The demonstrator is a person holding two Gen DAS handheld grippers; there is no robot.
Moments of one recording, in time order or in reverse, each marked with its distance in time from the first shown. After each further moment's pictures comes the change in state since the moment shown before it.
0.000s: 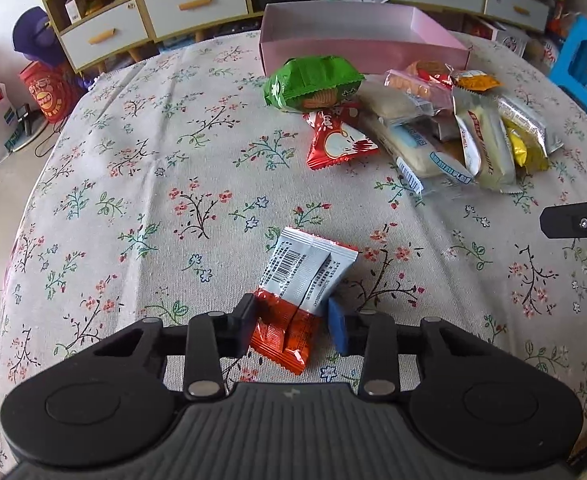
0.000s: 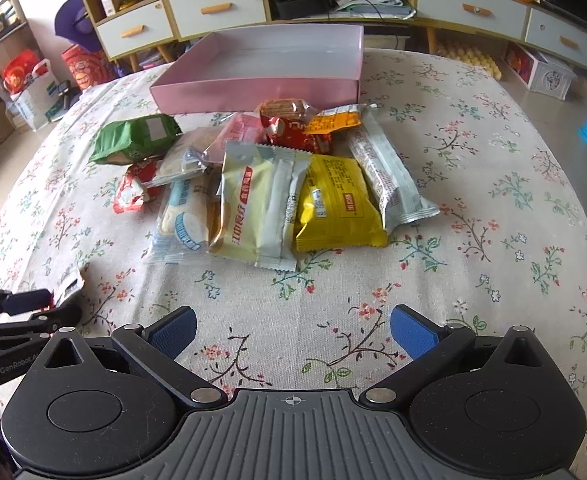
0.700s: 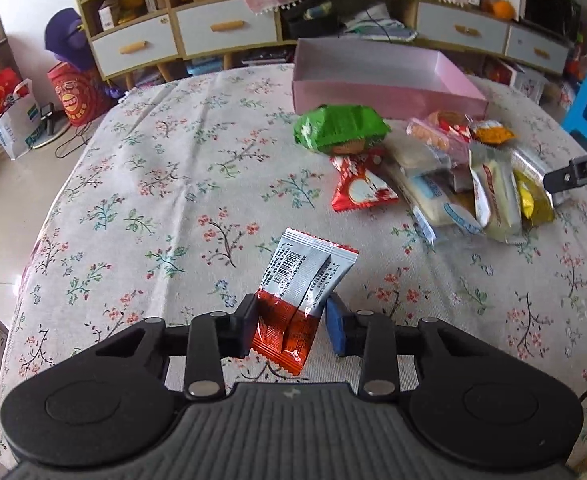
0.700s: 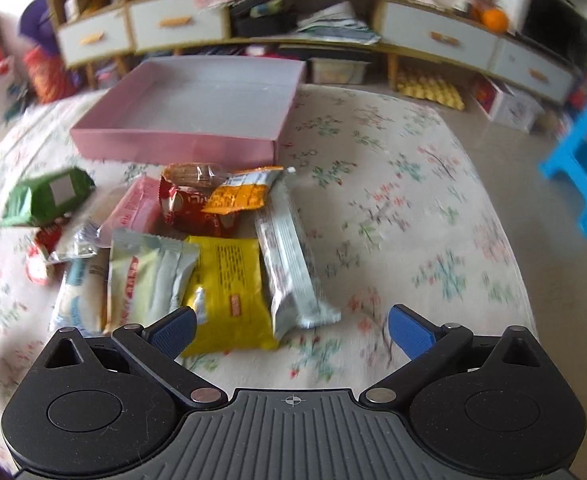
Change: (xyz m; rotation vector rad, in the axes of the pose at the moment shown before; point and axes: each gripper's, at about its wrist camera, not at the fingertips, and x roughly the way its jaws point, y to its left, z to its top) left arm -0.015 0.013 0.008 -0.102 -0.097 0.027; right arm 0.025 -0.046 0.069 -0.078 -0.025 -0.129
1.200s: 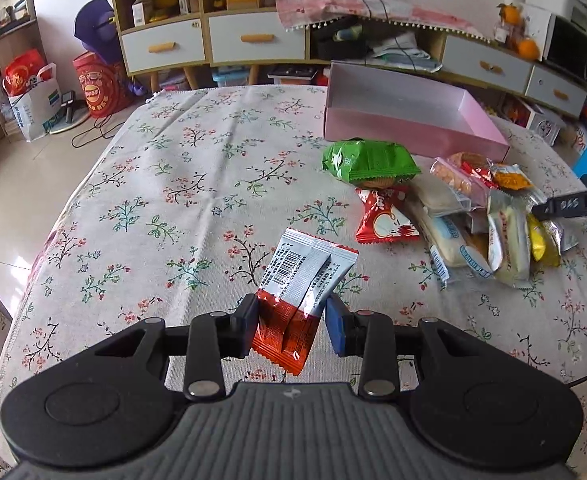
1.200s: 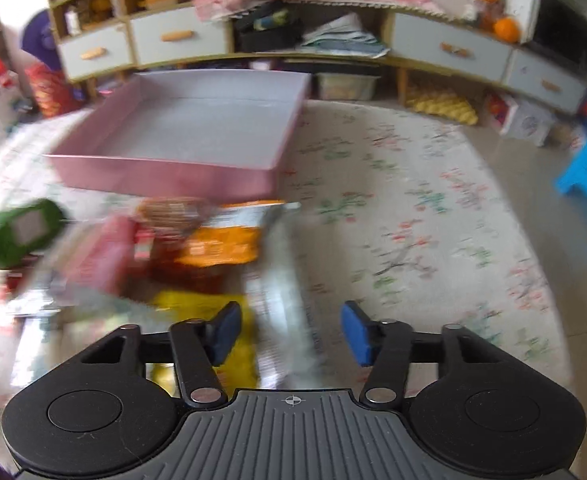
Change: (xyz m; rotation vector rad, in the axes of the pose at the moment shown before) left arm -0.006 0.014 0.006 -0.087 -0.059 0.007; right arm 0.048 -0.008 0.016 0.013 -0.052 -0.044
